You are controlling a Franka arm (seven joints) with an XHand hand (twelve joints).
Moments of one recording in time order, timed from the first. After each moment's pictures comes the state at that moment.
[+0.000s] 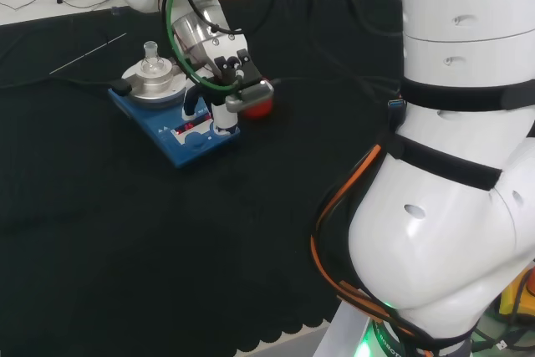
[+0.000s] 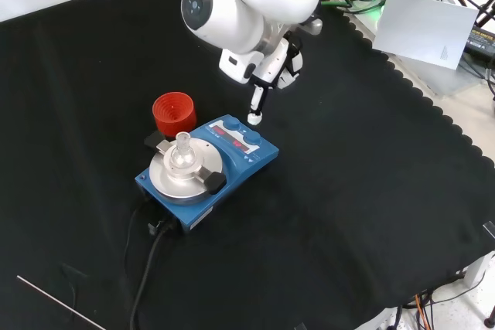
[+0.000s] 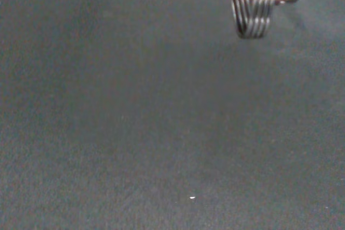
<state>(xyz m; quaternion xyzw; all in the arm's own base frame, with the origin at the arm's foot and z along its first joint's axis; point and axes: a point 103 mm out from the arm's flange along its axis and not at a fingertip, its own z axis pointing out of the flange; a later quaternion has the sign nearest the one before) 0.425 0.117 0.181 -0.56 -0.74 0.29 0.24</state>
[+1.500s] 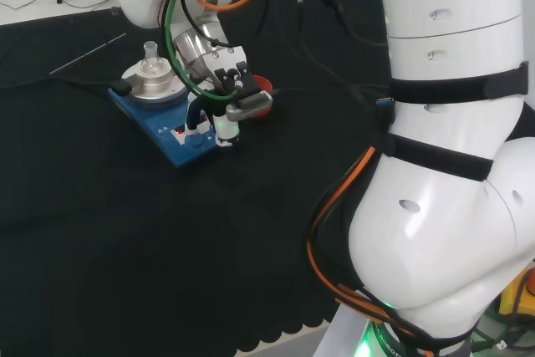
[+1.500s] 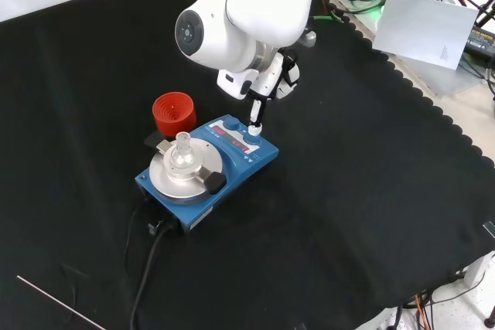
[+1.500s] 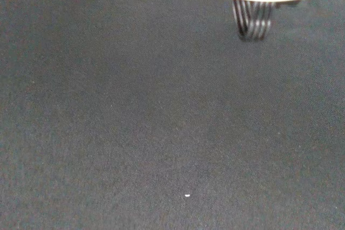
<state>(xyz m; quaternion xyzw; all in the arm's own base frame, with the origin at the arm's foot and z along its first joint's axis) 0.432 0.112 0.153 -0.55 -0.73 0.31 0.26</state>
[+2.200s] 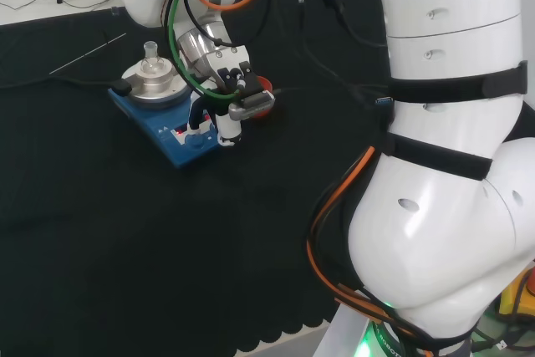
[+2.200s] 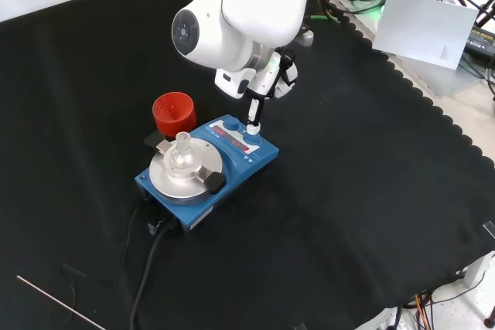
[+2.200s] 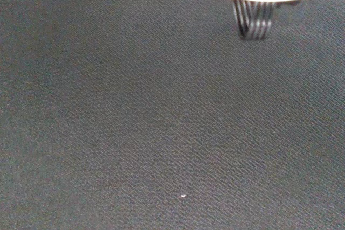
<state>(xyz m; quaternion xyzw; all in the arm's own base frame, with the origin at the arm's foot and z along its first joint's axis) 0.434 0.107 0.151 -0.55 -0.73 0.31 0.27</state>
